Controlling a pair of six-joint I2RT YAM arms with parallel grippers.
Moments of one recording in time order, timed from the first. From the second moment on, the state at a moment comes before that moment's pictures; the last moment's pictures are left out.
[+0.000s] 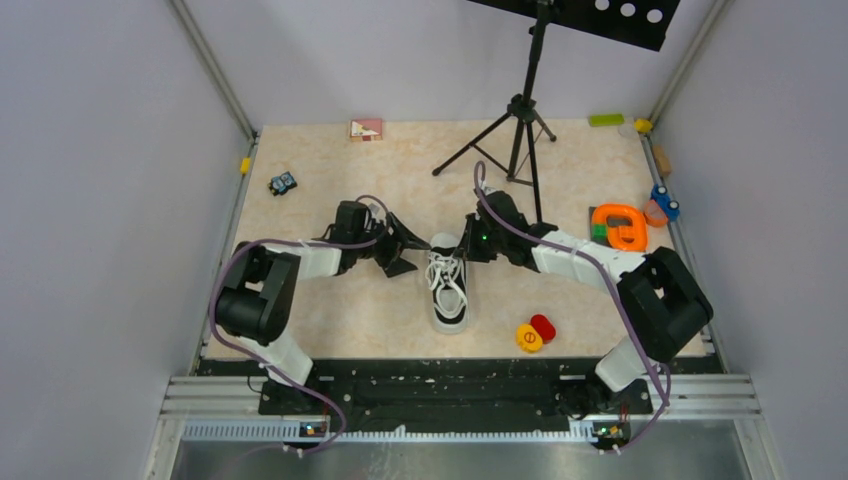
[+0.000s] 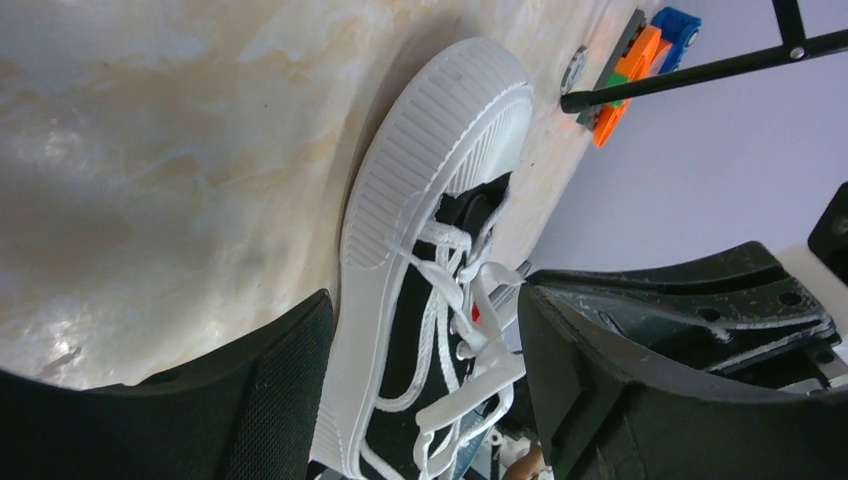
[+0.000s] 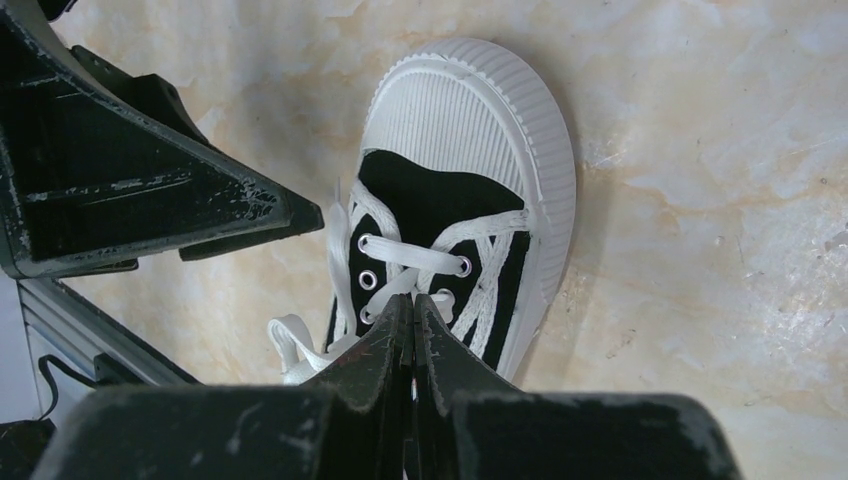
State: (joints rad) left arm -0.31 1.66 0.74 0.18 0.63 -1.13; right arm 0.67 1.58 0.97 -0.14 -0.10 0.68
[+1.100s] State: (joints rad) left arm -0.32 1.76 0.77 0.26 0.64 -1.21; right arm 0.67 1.58 0.96 -0.12 -0.10 0.68
